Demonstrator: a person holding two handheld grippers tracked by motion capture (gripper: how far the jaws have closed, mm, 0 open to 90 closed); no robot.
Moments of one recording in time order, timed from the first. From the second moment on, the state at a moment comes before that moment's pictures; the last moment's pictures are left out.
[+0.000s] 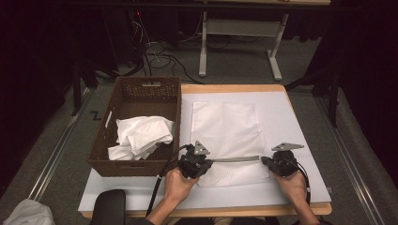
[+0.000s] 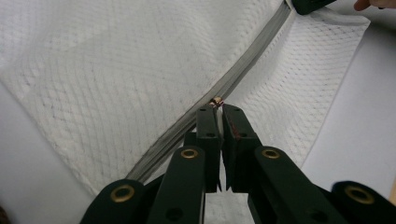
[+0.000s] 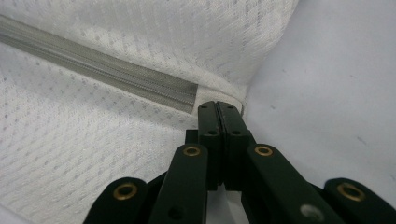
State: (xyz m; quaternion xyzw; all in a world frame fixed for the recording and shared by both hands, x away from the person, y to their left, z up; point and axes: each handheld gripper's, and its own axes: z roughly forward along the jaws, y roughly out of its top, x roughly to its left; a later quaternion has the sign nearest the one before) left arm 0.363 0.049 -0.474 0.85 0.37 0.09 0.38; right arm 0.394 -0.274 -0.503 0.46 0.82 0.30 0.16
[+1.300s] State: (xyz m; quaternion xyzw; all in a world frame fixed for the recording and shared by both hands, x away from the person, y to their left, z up) left arm 0.350 0.067 -0.497 0.84 0.40 0.12 0.35; right arm 0.394 -0.274 -0.503 0.46 0.82 0.30 0.16
